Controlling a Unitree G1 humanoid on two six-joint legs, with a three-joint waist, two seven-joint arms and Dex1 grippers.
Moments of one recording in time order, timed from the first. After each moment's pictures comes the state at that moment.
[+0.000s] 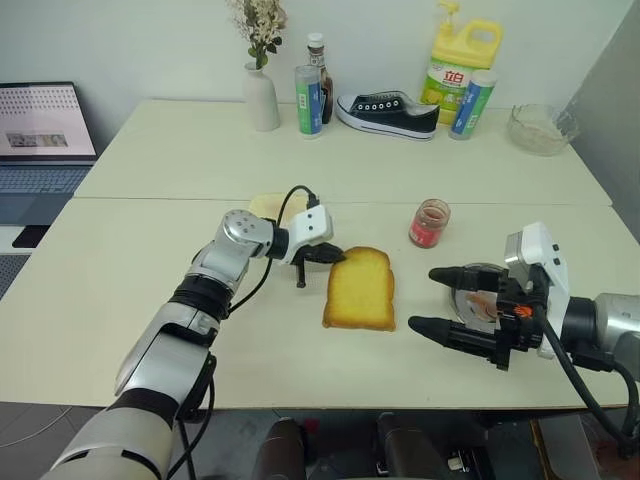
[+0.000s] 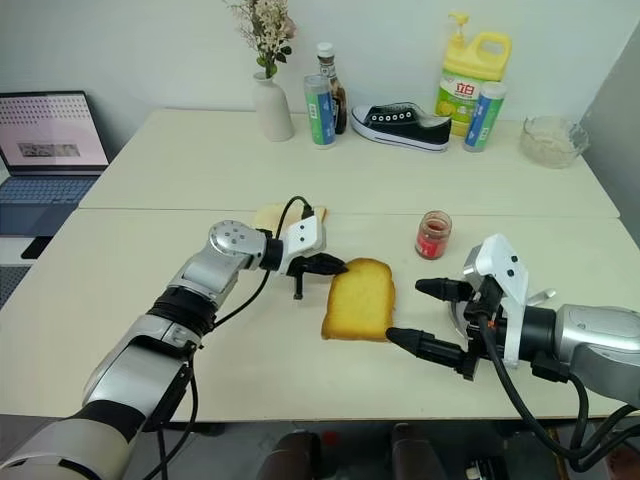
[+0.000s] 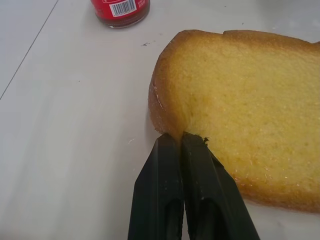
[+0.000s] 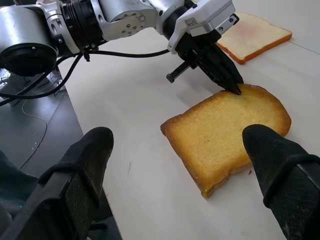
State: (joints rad) left arm -0.90 0.44 -0.35 0.69 -0.02 -0.03 -1.21; right arm -0.16 -1.01 -0.34 -0.80 1.39 1.05 0.38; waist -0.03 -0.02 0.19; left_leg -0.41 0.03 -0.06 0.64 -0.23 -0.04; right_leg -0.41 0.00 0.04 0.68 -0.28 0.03
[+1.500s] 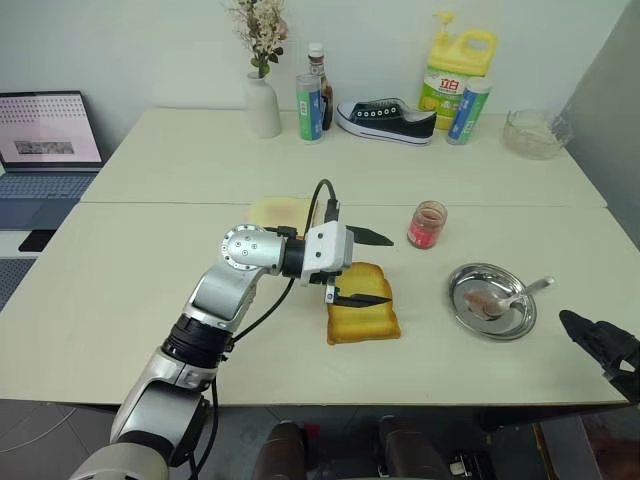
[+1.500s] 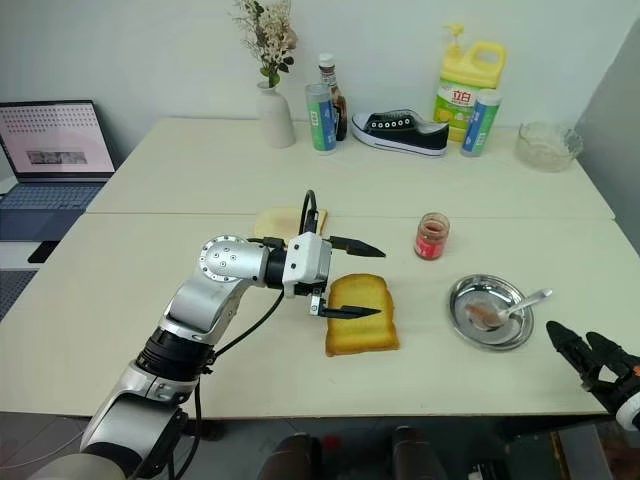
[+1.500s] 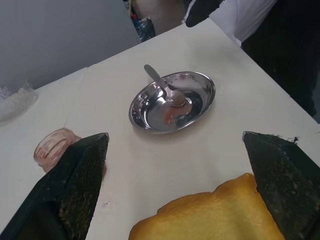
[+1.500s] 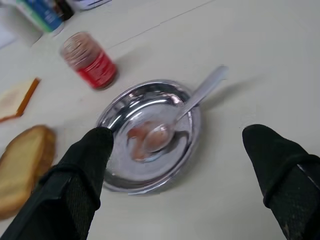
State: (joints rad) left arm -0.66 0.41 -0.28 0.01 -0.21 0.08 -1.23; right arm 0.42 -0.58 -0.86 -0.49 1.31 0.90 0.20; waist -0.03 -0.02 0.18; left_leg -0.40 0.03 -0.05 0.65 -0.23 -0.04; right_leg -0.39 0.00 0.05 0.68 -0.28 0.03
